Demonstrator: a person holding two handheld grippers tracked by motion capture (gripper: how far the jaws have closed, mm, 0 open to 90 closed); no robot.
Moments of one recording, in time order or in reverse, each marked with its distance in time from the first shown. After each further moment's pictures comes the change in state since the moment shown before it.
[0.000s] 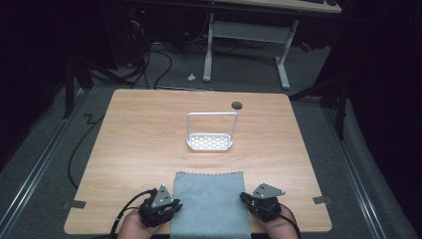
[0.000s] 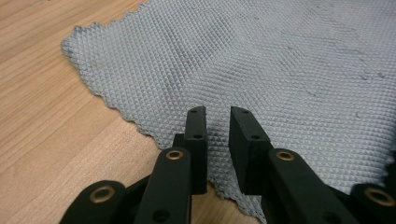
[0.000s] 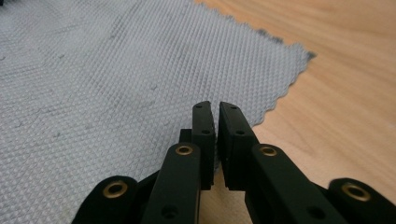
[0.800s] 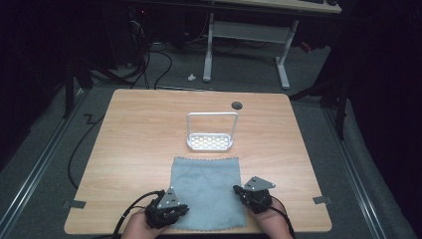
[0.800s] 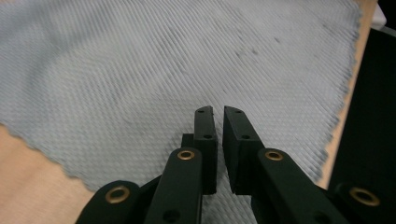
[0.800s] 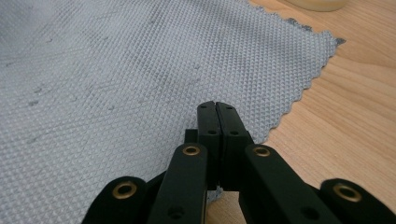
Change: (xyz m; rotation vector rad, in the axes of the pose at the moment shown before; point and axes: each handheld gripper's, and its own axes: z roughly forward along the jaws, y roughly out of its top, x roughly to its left) left arm -0.008 0.011 0.005 -0.020 -0.075 0.062; right arm 0.000 0.016 0.027 -0.005 -0.010 -0.001
